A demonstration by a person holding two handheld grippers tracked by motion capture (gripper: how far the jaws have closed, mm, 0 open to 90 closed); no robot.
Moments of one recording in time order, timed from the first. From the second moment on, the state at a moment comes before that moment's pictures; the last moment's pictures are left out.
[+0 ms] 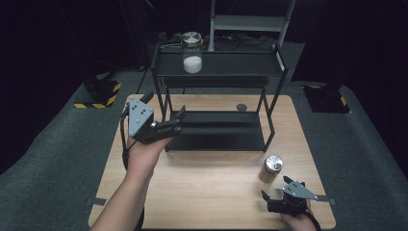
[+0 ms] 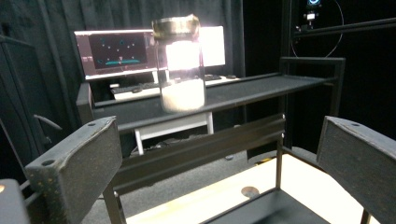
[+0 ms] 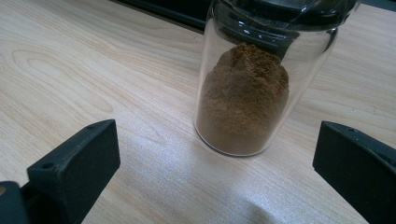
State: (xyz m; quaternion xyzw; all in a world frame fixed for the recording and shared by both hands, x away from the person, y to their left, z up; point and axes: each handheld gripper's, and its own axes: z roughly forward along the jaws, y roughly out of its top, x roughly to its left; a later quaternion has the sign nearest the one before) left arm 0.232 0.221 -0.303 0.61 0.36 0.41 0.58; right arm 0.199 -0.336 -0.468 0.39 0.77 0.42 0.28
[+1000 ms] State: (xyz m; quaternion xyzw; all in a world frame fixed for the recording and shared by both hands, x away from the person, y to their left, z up) left arm 0.209 0.235 -0.393 0.65 0.39 0.36 0.55; right arm 0.199 -0.335 -0.468 0.39 0.77 0.42 0.29
